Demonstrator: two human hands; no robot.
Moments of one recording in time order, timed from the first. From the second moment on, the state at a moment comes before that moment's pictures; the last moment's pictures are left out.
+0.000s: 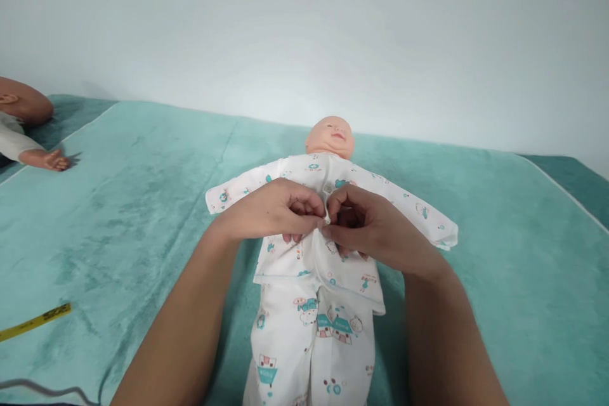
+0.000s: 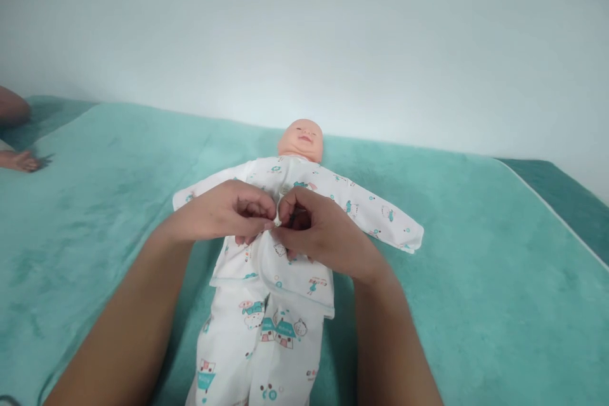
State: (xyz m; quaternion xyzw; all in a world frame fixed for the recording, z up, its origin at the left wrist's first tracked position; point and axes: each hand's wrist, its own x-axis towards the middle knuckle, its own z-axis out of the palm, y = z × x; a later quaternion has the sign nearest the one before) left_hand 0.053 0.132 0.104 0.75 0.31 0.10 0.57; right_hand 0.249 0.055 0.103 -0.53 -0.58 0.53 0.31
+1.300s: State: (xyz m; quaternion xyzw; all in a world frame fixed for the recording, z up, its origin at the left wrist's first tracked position) left_hand 0.052 0.138 0.100 0.73 0.27 0.12 0.62; right_hand 0.251 0.057 0.102 -0.51 -0.59 0.54 0.31
